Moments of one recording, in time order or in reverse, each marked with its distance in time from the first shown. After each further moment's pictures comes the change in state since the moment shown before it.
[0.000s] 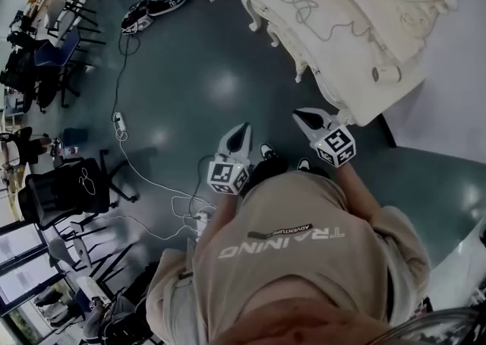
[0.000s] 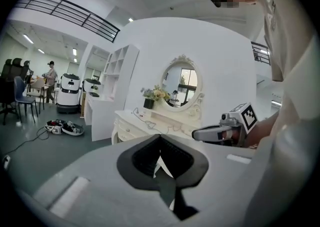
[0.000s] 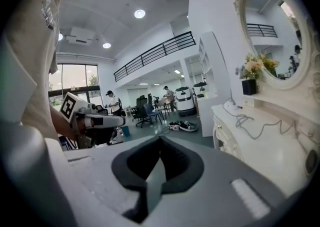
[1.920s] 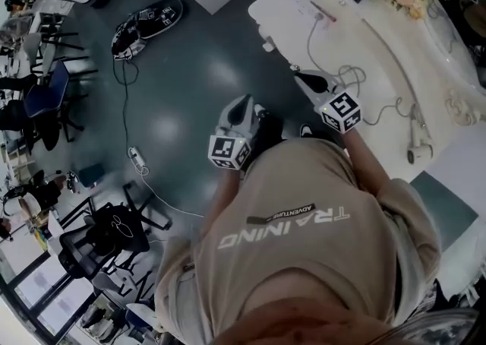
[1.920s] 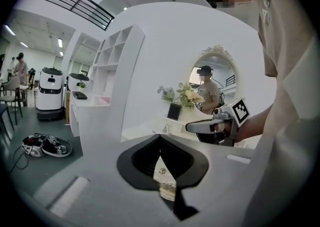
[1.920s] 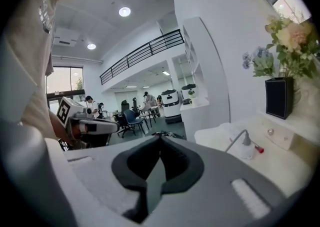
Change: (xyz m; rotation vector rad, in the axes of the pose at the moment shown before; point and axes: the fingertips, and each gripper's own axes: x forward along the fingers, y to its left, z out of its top) left arm 0.399 0.356 0.165 0.030 0.057 -0.115; right arm 0.383 -0.364 0.207 0.045 -0.022 -0.079
